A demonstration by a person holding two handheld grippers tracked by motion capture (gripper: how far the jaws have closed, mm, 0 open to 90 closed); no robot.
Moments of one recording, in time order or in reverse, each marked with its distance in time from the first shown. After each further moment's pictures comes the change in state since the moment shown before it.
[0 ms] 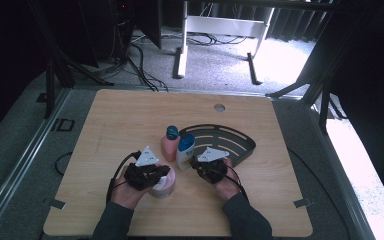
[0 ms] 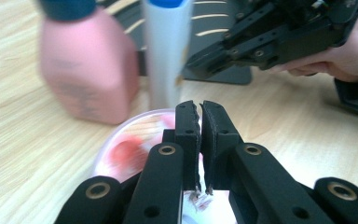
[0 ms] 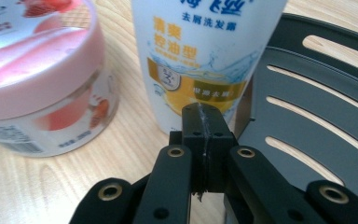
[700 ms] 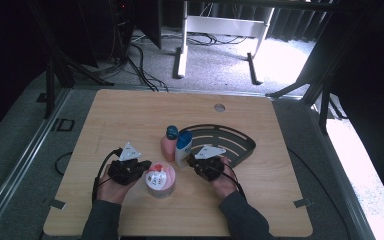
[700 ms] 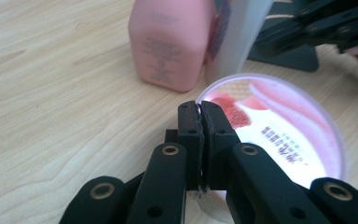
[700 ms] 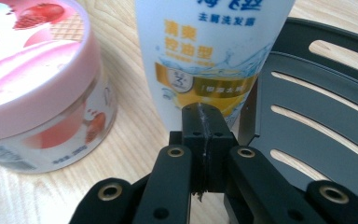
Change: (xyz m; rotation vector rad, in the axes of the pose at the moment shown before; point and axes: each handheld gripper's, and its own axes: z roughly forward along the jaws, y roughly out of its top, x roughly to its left) left arm 0.037 -0.024 -0.006 0.031 0.111 -0.091; right arm 0.000 0.006 0.008 0.000 0.013 0.006
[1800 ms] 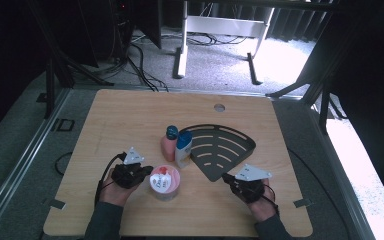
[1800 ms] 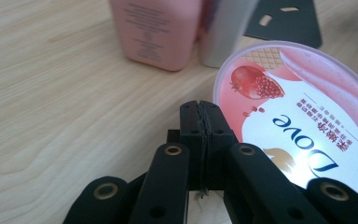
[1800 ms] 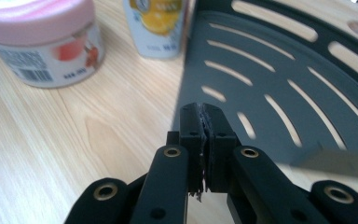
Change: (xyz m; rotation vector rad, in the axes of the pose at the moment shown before) left arm -0.008 -0.011 0.016 0.044 -0.039 0.018; right arm -0.007 -0.067 -0.109 -0.030 -0.118 0.048
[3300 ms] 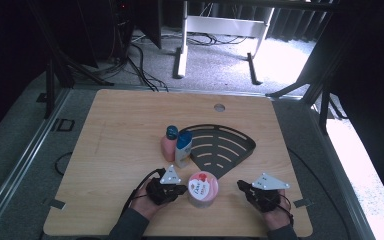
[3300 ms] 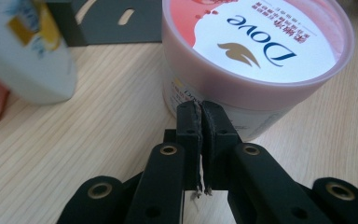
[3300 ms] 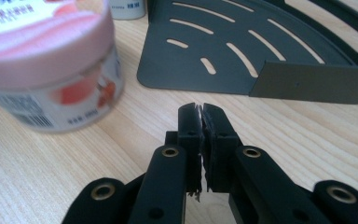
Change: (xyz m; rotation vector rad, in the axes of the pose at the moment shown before) left arm -0.077 0.010 0.055 0.018 -0.232 0.223; right arm -0.014 -0.036 -0.025 0.011 -0.061 0.064
